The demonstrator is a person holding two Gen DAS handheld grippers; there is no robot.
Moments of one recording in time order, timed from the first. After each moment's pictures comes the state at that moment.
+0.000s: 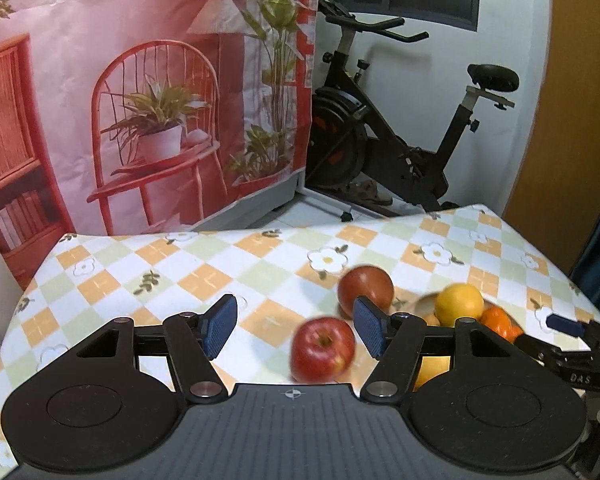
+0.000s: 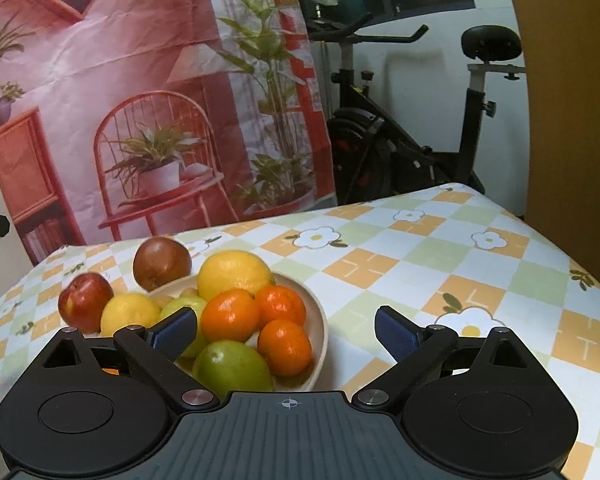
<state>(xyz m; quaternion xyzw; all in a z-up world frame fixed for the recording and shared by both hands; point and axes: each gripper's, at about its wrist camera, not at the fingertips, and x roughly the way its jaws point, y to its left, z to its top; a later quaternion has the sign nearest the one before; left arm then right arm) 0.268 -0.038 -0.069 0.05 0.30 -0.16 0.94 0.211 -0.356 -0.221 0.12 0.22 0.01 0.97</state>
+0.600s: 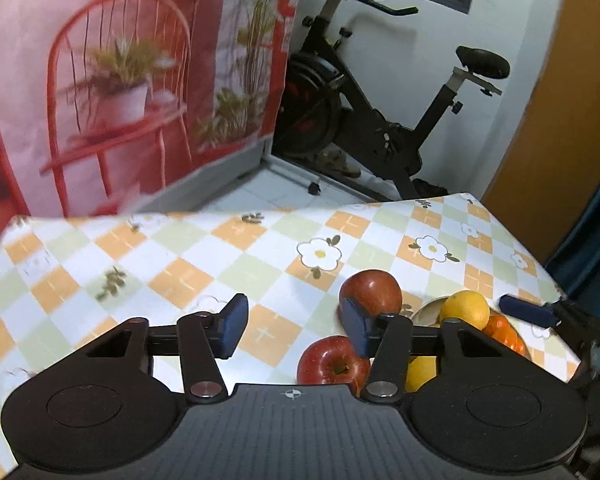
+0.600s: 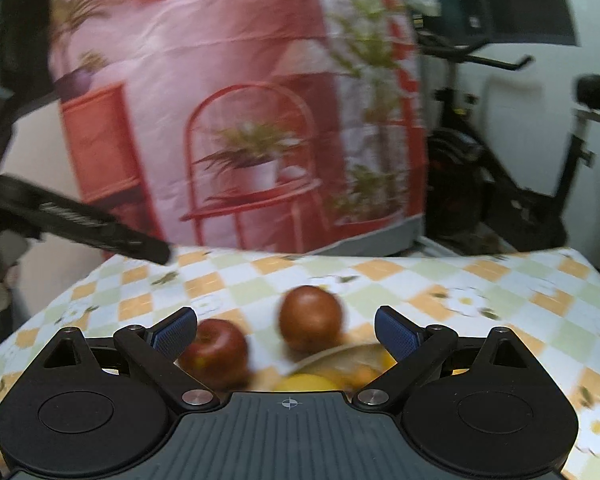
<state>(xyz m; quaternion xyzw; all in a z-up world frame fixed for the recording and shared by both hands) 0.340 -0.026 -0.099 0.01 0.36 -0.22 0.91 0.273 -0.240 -0.162 0.06 0.22 0.12 0.97</state>
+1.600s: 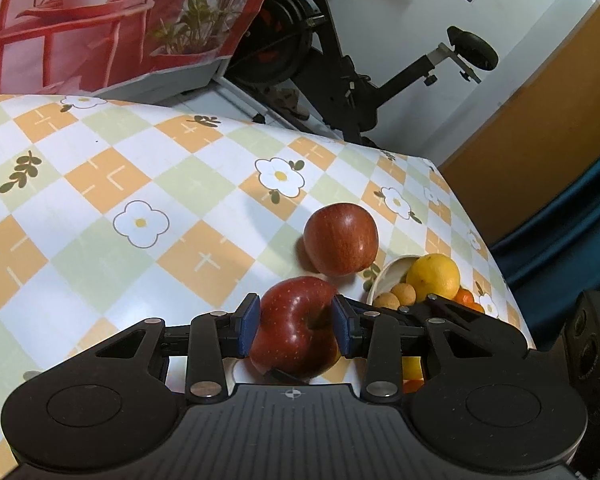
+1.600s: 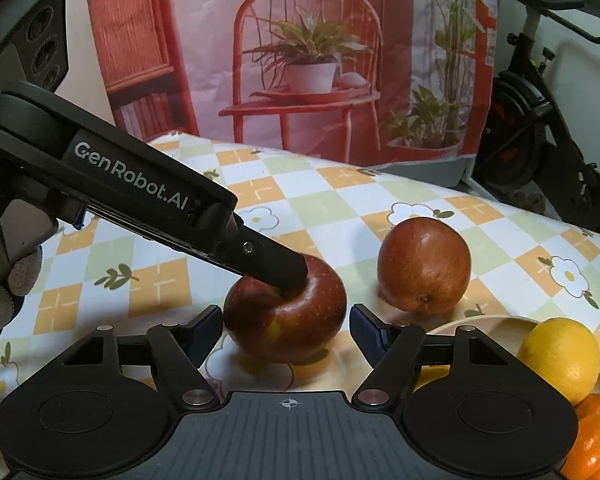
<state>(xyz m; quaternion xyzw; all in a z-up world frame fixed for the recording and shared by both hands) 0.375 -0.018 -0.171 -0.10 0.45 -0.31 0.83 0.338 -0.152 -0.202 -0.02 0.35 0.17 0.92</state>
